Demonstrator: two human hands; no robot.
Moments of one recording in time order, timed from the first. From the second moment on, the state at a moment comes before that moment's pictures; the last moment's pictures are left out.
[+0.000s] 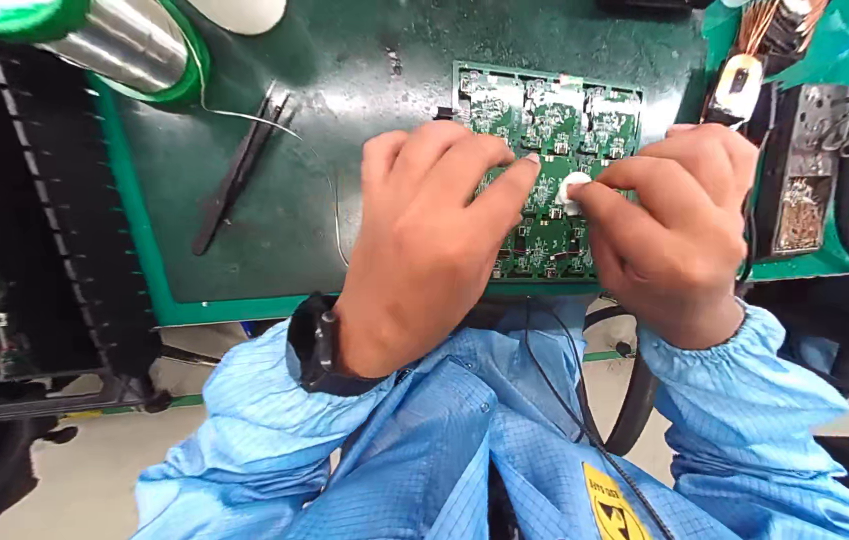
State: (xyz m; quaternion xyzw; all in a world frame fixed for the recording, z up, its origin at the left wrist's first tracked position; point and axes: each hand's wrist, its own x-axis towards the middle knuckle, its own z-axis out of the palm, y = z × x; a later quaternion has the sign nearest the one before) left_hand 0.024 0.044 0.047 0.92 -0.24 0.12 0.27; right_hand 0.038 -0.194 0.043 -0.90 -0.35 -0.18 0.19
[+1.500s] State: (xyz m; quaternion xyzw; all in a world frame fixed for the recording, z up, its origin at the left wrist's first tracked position) left_hand 0.033 0.033 0.017 0.92 -0.28 0.14 0.23; right_hand 0.058 -0.172 0.029 -0.89 -0.41 -0.15 0.12
